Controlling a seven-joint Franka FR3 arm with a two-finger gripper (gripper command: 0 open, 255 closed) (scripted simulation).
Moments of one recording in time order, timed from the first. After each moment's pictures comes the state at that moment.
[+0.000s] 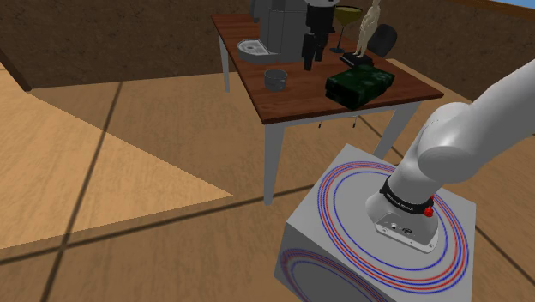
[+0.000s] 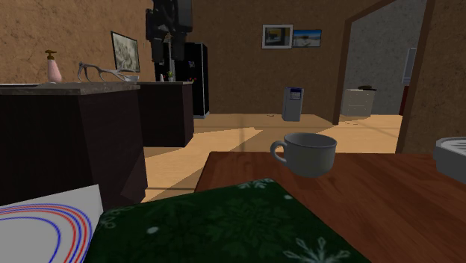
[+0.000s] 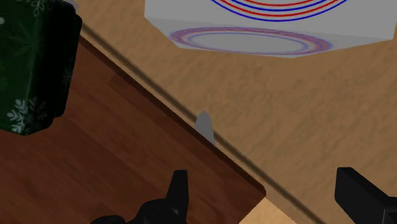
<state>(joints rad) 0.01 -0.40 -0.15 -2.23 -0.06 1.77 -0.24</state>
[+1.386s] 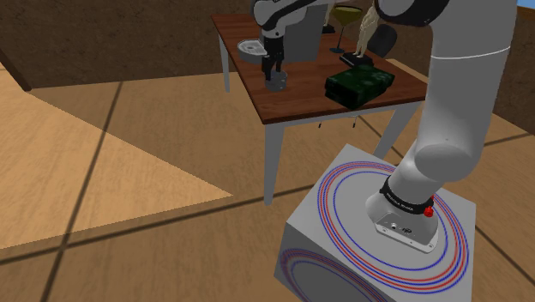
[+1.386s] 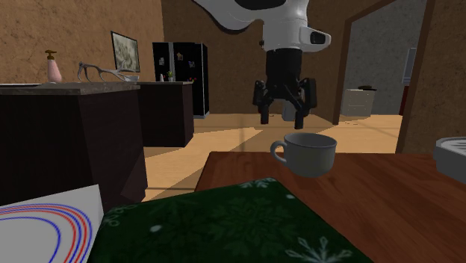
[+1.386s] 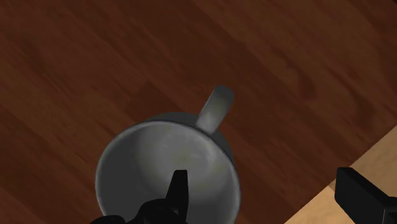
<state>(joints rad) -0.05 0.39 -0.22 -1.66 0.02 2.01 -0.42</state>
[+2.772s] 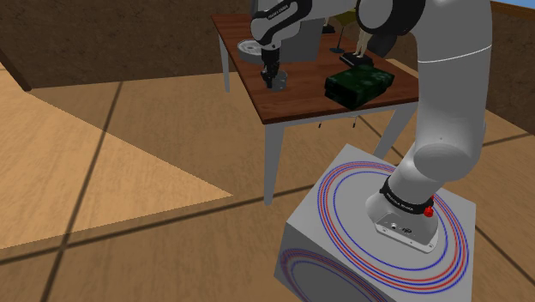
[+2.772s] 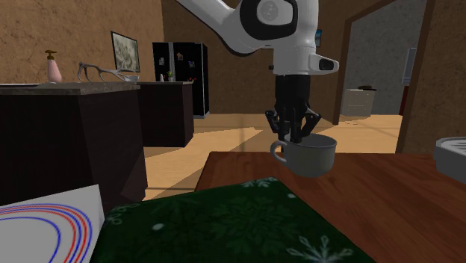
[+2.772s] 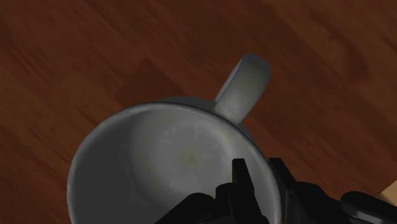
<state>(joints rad) -0.07 0.51 -0.21 -1.61 0.04 2.08 -0.43</state>
